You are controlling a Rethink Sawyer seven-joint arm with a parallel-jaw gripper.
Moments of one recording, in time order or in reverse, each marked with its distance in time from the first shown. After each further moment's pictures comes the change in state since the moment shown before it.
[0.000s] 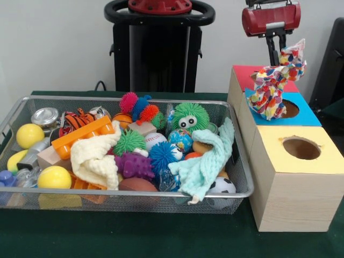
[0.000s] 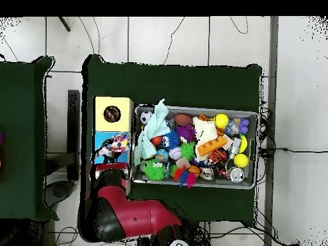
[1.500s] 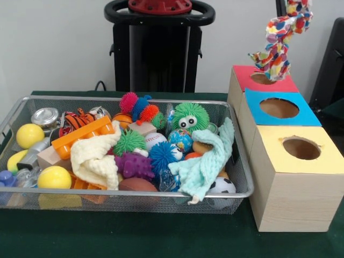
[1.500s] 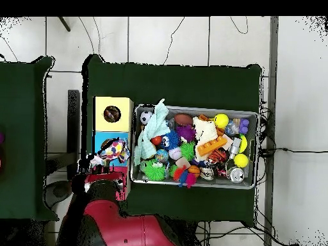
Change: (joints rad) arm -0.017 -0.316 0.039 0.024 -0.002 0.326 0.000
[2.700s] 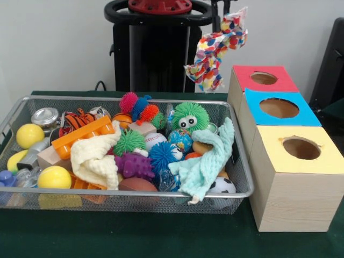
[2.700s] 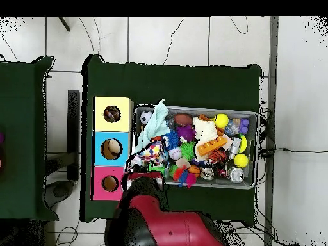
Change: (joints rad) arm -0.227 0.017 0.041 0.010 -0.179 0.053 0.000
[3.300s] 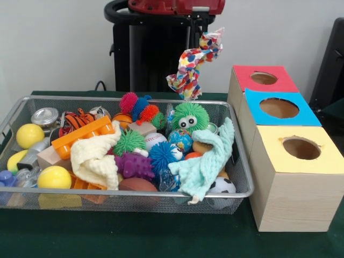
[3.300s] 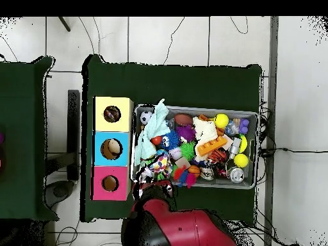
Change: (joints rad) arm -0.041 0.096 -0.029 -0.005 -0.178 0.040 0.000
